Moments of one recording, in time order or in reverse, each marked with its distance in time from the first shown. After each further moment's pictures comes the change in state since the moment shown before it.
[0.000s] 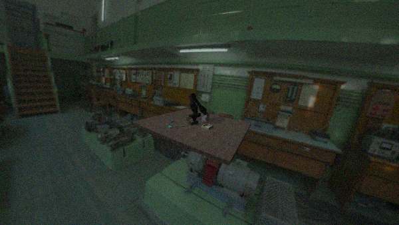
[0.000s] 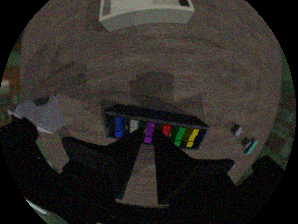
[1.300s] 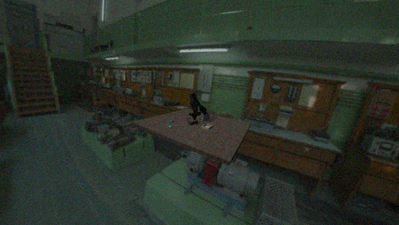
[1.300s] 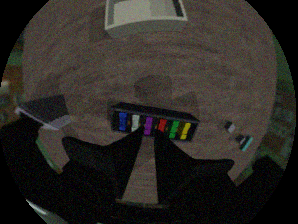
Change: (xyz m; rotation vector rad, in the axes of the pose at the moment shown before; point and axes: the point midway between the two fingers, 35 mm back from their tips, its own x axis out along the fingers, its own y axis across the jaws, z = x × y) arm -0.021 -0.002 0.001 0.000 -0.003 -0.003
